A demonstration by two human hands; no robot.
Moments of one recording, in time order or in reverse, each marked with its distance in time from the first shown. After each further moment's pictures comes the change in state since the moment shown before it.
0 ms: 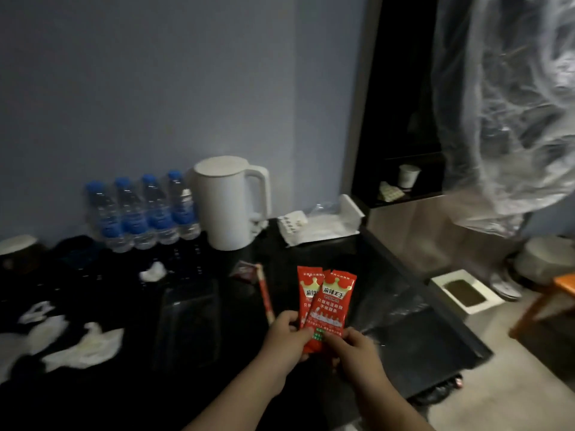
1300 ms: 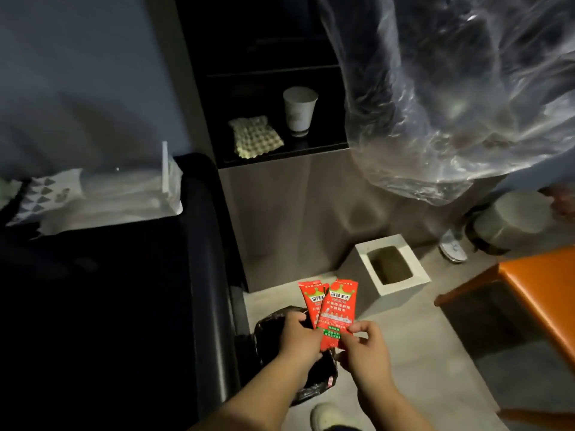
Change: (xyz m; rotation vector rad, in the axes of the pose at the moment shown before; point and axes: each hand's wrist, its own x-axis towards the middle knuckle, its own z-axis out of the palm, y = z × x) left_hand 0.248 0.044 0.491 -0.060 0.022 -0.399; right_hand 0.296 -0.024 -0.435 -0.112 0.272 0.194
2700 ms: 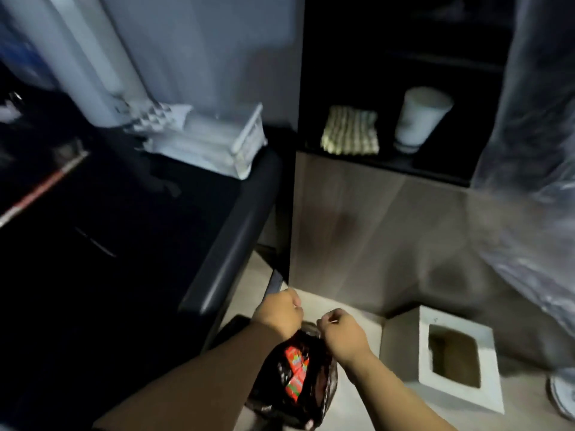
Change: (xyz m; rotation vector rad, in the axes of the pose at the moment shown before) left_hand 0.073 0.028 -0.017 0.394 0.391 0.066; right_hand 0.129 -0.049 0.045 -0.862 -0.602 -0.279
